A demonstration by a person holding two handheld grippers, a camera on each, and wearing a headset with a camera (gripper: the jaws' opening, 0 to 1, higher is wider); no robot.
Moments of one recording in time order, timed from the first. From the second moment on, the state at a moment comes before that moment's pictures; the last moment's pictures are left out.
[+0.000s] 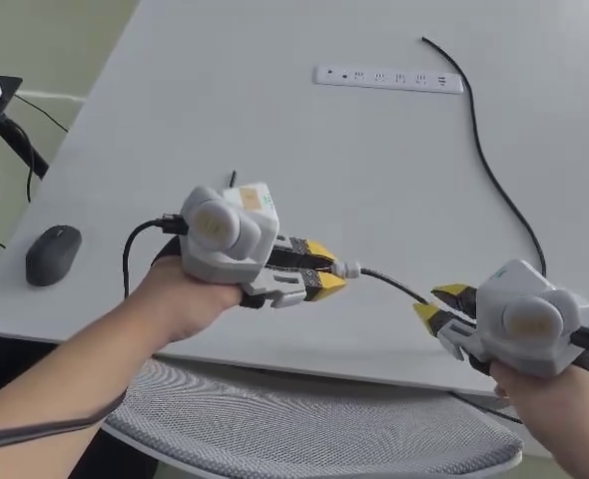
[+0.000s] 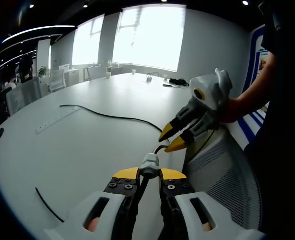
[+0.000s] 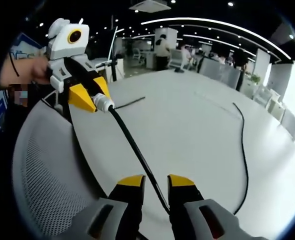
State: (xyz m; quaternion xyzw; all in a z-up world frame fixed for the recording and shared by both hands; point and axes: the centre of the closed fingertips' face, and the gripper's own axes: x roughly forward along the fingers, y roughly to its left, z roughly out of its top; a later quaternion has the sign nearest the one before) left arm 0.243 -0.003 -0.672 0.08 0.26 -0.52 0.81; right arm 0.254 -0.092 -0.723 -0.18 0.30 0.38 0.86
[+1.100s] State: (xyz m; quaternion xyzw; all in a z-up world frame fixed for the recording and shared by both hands) left arm 0.239 -0.006 -0.682 0.10 0.27 -0.53 0.79; right arm 0.244 -0.017 -0.690 -0.30 0.21 0.46 0.81
